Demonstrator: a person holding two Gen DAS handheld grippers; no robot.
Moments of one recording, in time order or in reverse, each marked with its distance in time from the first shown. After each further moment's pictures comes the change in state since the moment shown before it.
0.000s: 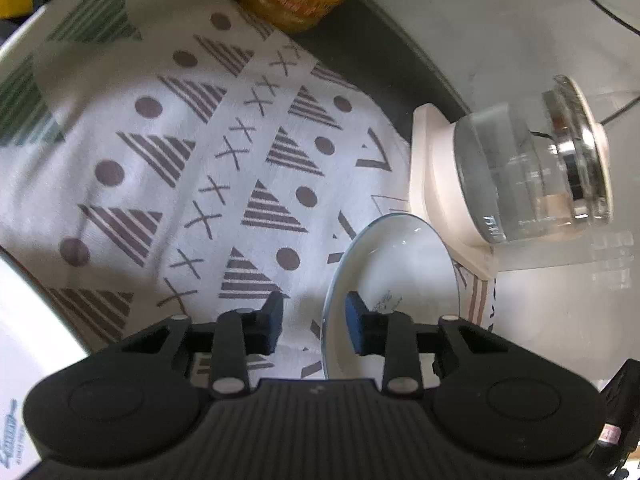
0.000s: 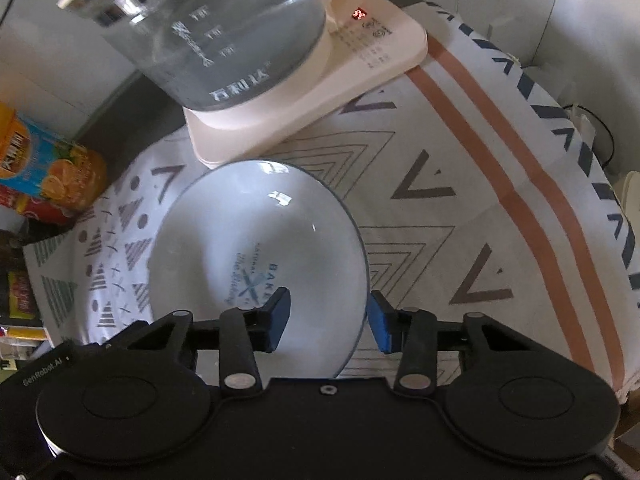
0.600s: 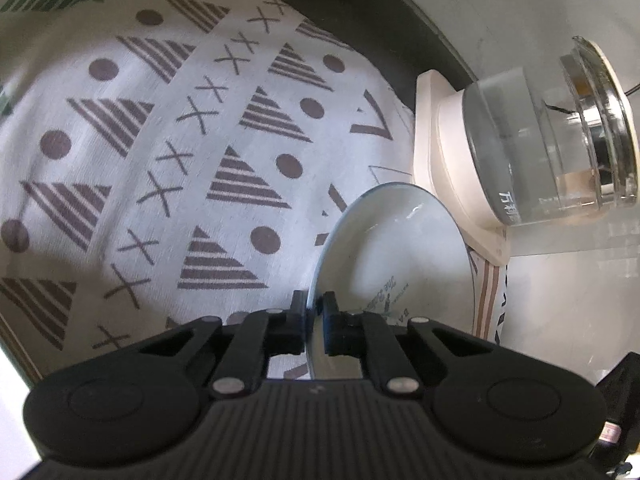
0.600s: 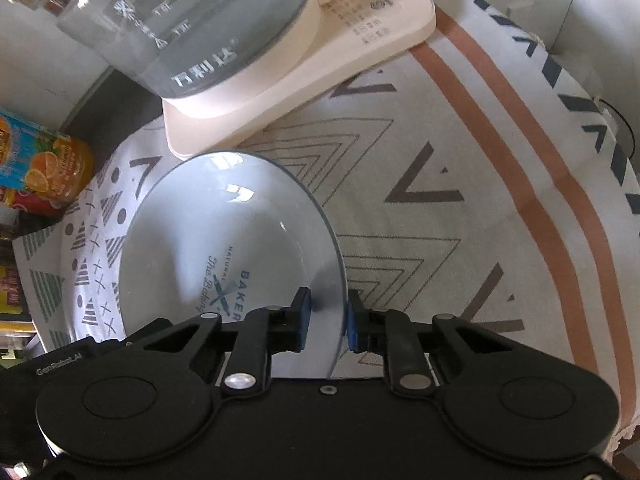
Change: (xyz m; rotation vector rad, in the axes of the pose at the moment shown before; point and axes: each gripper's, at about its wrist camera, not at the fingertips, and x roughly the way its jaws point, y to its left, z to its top) left arm 0.033 -0.014 -0.007 0.028 0.037 0.012; right arm 0.020 -0.019 0.009 -0.013 0.028 0.057
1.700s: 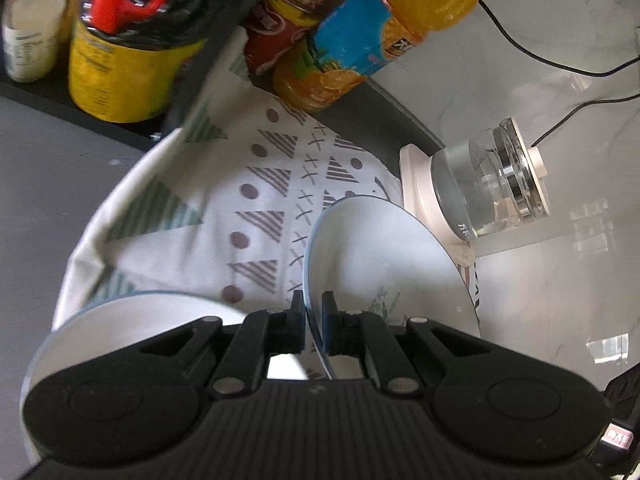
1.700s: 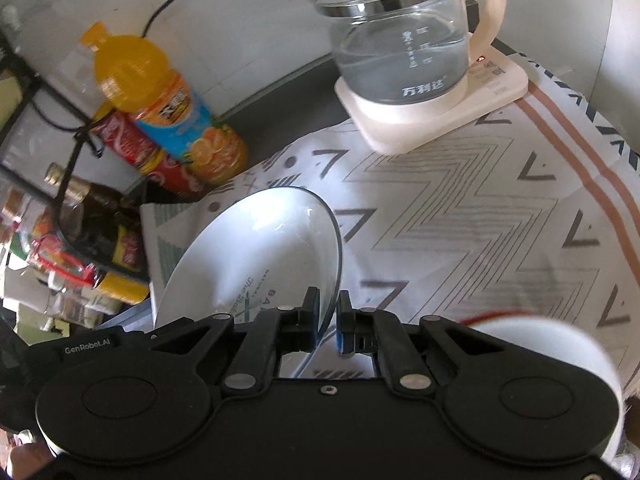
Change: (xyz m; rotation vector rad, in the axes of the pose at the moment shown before) left arm -0.152 0.086 0.015 0.131 -0.086 -0.084; right arm -0.078 0.125 -0.105 -0.073 -0.213 0.110
